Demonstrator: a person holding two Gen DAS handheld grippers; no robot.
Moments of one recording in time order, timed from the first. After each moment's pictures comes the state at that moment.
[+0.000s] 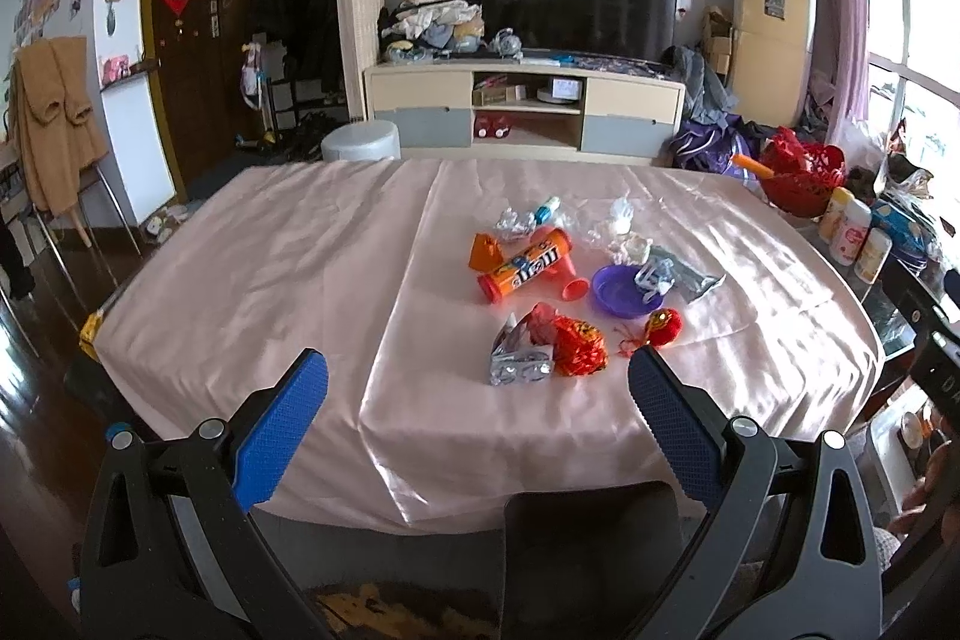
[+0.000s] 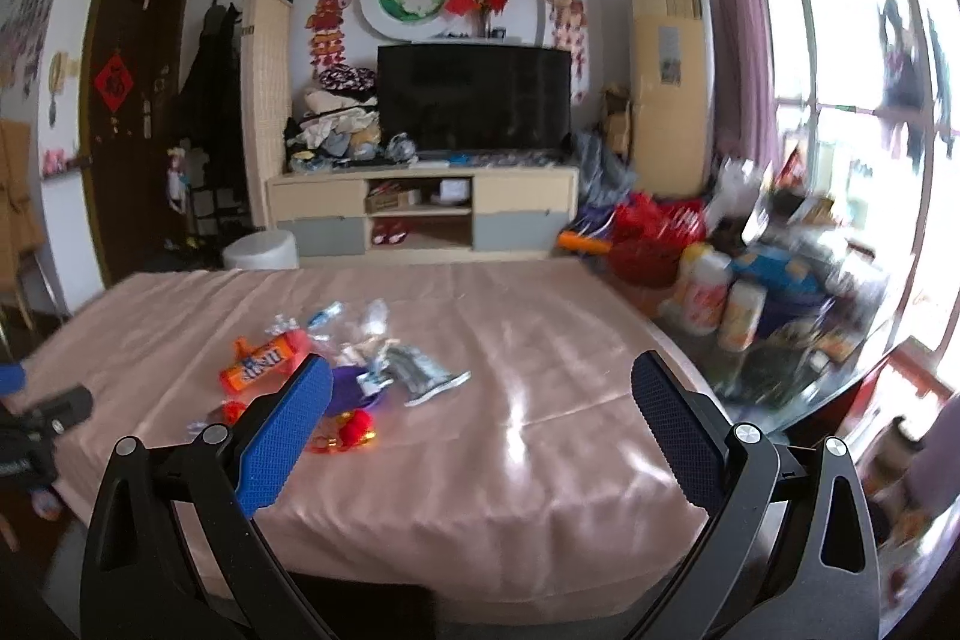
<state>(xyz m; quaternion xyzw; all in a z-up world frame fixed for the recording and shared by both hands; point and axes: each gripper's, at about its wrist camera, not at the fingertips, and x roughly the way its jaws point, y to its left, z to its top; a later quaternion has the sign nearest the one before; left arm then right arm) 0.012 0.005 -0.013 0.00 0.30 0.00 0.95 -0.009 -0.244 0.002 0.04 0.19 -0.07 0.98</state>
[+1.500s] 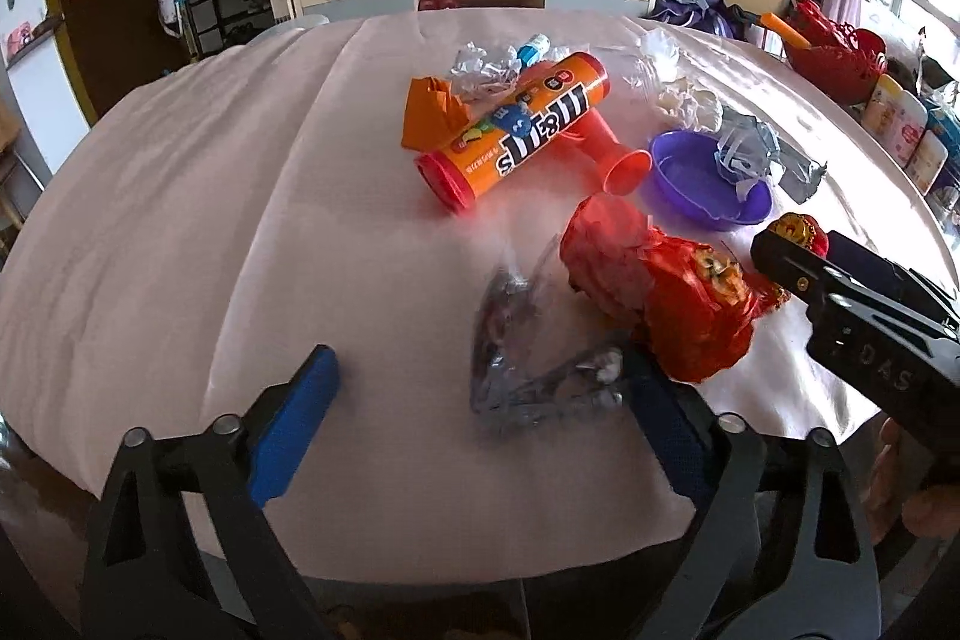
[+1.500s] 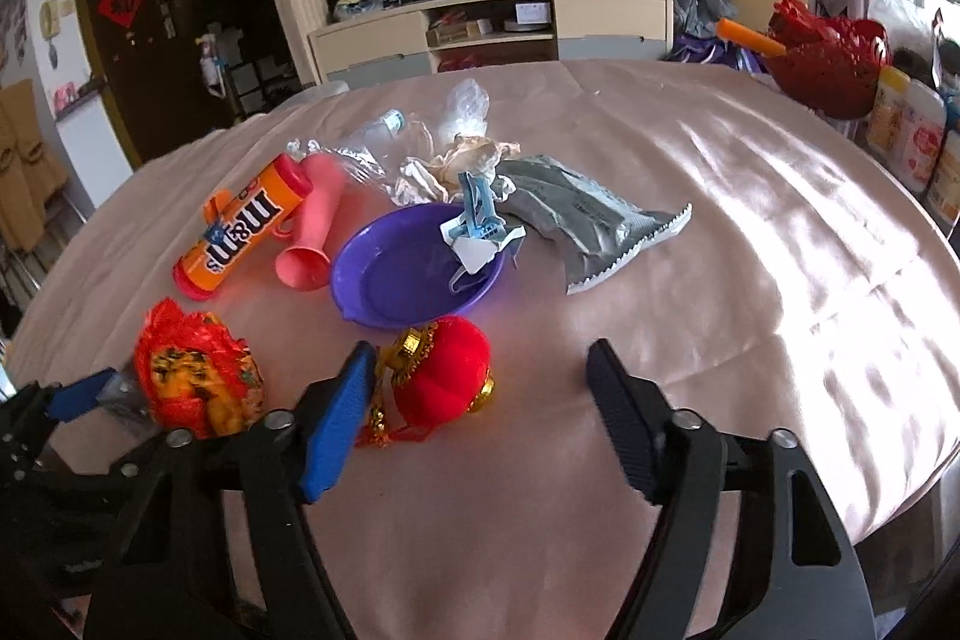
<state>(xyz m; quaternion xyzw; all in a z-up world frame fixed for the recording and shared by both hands) 0.156 -0.006 -0.141 0.03 0.42 -0.07 0.90 0.150 -0.183 -0.139 0.07 0.37 0.01 0.93</state>
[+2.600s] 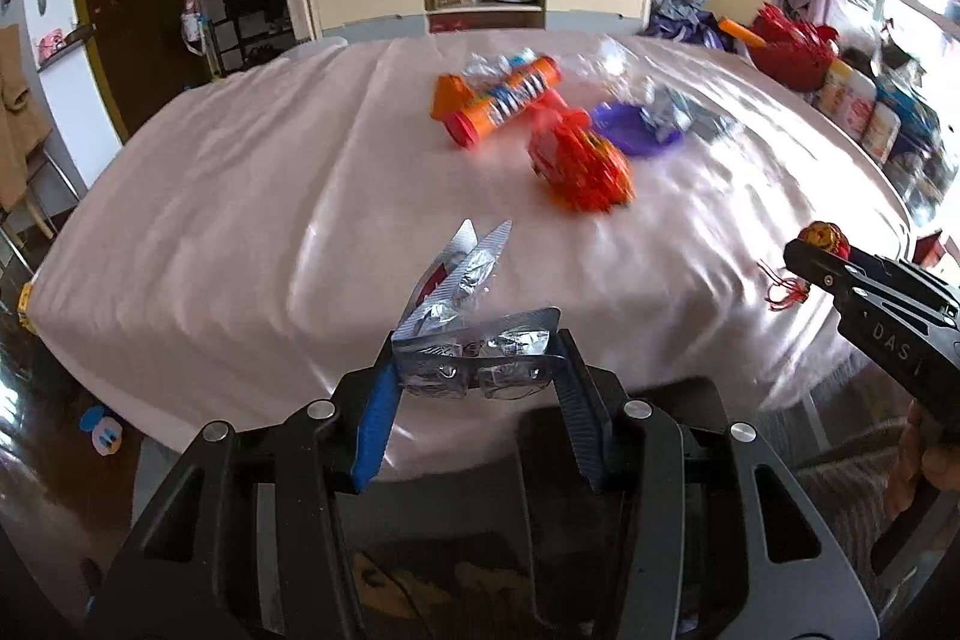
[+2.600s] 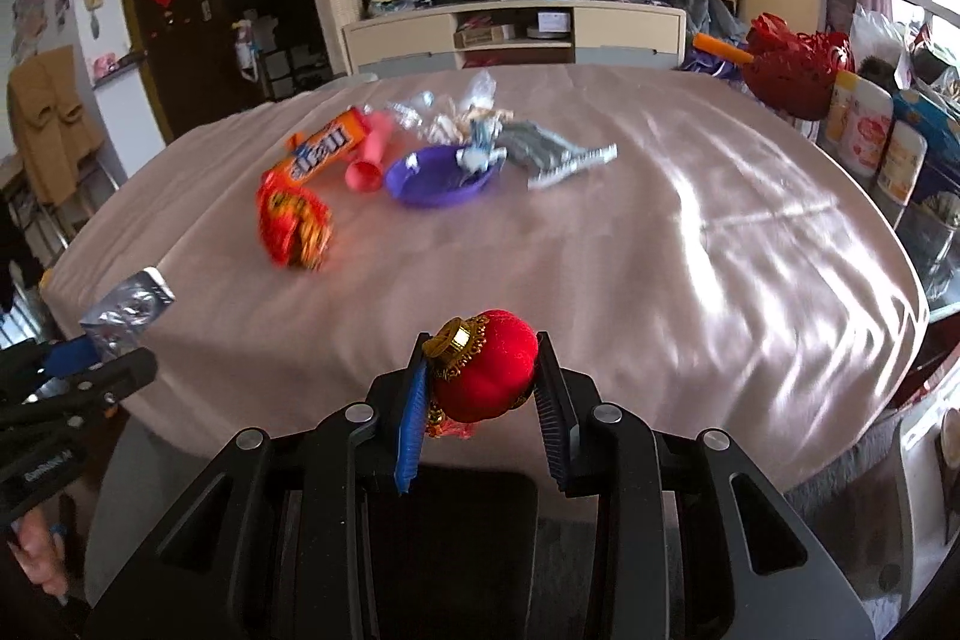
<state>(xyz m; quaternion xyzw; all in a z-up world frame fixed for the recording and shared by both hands) 0.036 0.002 -0.118 0.04 0.40 -0.06 0.91 0.042 -0.202 -0.120 0.05 0.36 0.05 0.93</state>
